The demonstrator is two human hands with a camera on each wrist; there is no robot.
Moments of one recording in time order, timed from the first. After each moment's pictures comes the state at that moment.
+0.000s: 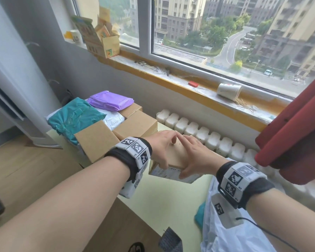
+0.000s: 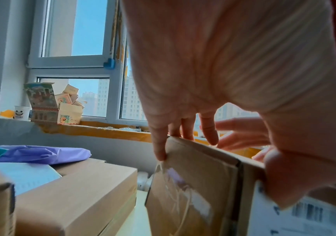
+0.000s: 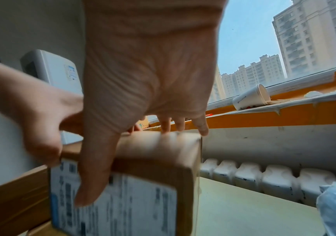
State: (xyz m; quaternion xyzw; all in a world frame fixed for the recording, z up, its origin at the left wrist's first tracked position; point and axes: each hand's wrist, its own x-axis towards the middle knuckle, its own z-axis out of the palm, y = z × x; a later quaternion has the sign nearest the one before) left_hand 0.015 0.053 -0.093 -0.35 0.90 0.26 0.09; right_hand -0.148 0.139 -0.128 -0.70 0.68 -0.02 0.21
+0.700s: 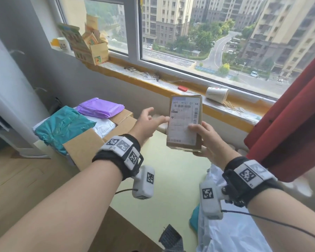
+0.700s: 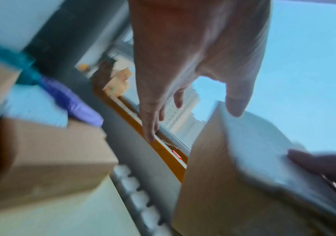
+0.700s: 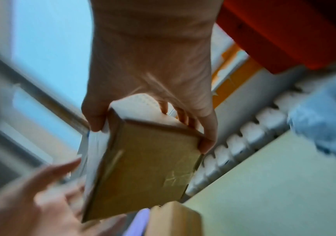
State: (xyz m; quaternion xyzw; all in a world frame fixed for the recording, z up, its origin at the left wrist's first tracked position) left_hand 0.000 0.034 -0.062 -0.47 0.60 0.60 -0.27; right_hand -0.178 0.137 -0.090 -0.30 0.65 -0.50 0.48
